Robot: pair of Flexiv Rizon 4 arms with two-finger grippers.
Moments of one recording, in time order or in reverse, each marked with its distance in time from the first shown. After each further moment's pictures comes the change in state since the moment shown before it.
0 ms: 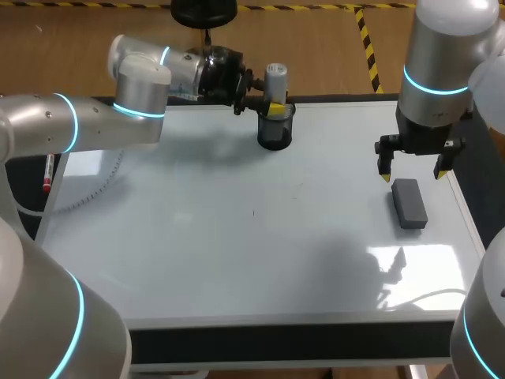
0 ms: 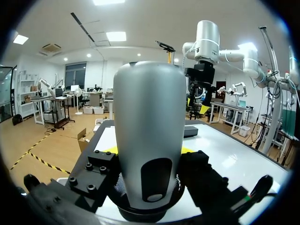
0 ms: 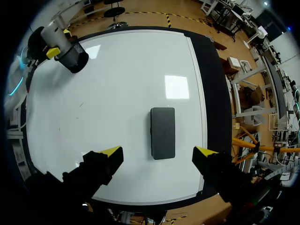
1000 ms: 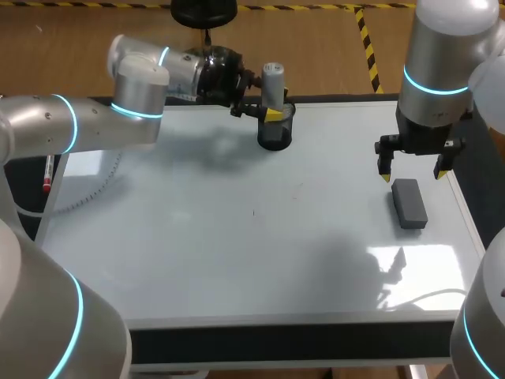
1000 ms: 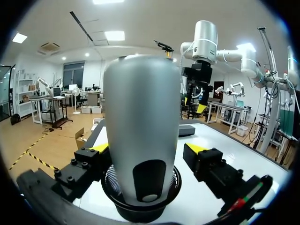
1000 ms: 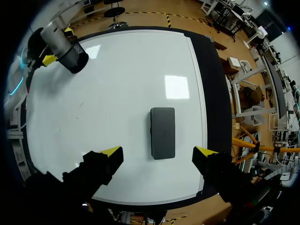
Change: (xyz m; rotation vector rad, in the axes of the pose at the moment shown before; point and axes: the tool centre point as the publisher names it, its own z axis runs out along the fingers) left arm 0.006 0.002 -0.002 -0.003 0.026 0.002; right arm 0.000 0.000 0.000 0.000 0.000 0.000
